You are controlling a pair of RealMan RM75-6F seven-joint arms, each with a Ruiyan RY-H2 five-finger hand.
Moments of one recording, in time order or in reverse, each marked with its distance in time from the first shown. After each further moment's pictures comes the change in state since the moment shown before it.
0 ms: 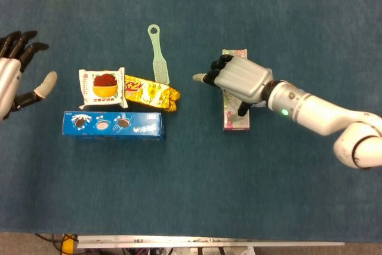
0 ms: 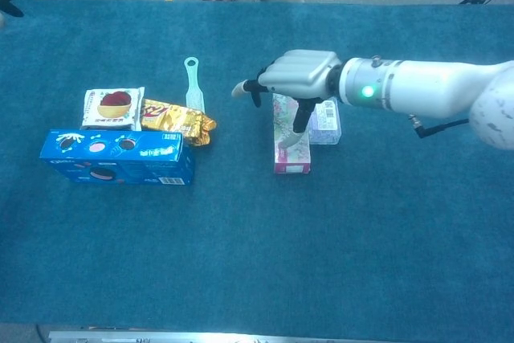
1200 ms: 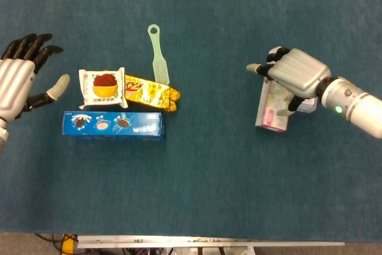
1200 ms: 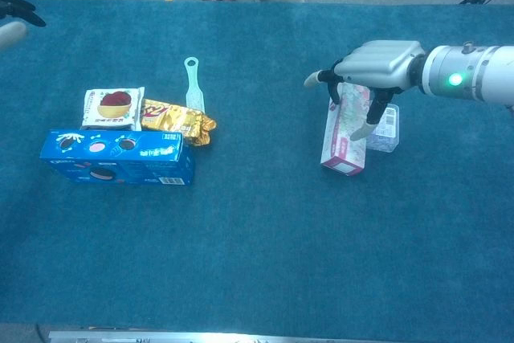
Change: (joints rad) left arm 0.020 -0.040 -0.061 0.021 0.029 -0.076 0.012; right arm -0.060 0.259 -0.150 -0.147 0.059 0.086 0.038
